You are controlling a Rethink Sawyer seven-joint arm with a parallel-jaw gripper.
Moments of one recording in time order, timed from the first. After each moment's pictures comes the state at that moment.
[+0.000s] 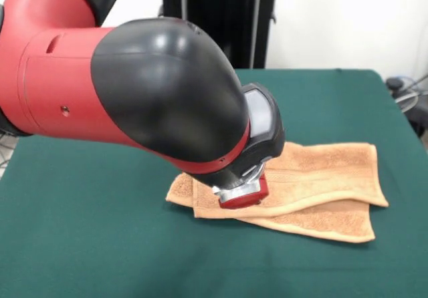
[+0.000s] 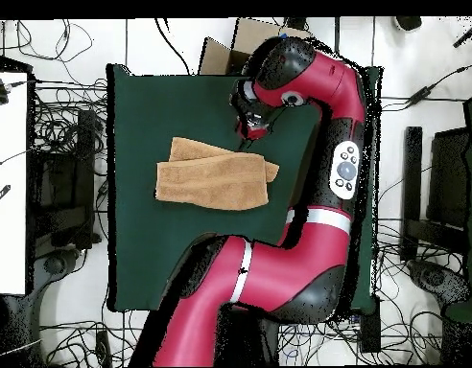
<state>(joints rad) -0.27 0.07 0.00 0.32 0.20 1.74 2.84</state>
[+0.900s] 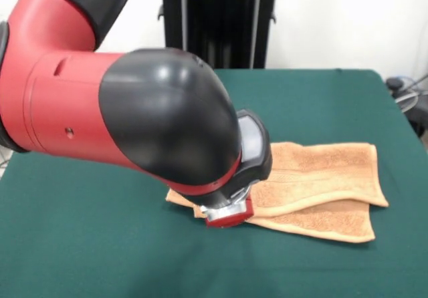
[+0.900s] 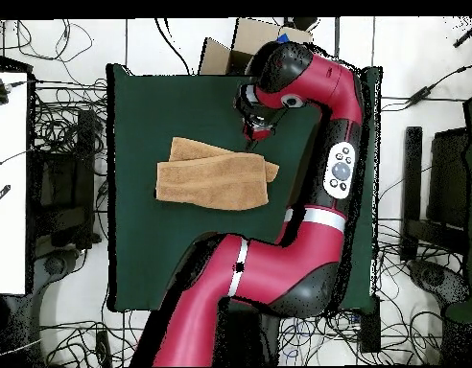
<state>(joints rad) -0.26 0.18 -0.07 0.19 0.20 1.74 2.84</state>
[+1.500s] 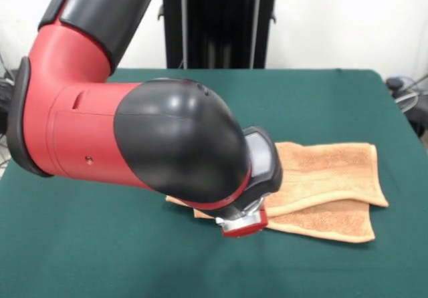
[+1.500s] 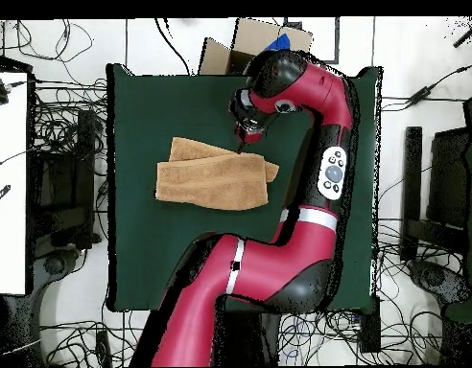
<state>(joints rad) -0.25 0.23 -0.07 0.17 0.27 1.72 2.84</state>
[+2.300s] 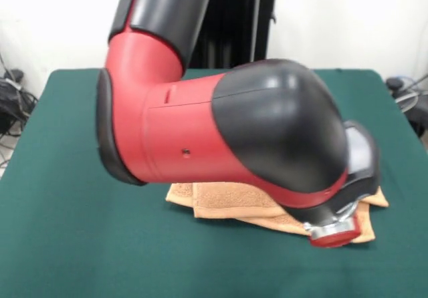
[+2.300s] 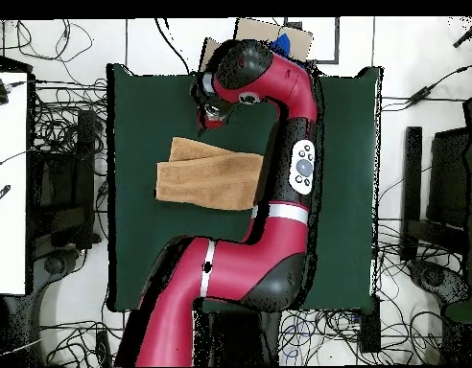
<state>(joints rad) -0.16 0.23 -0.07 0.17 0.45 1.62 2.98</state>
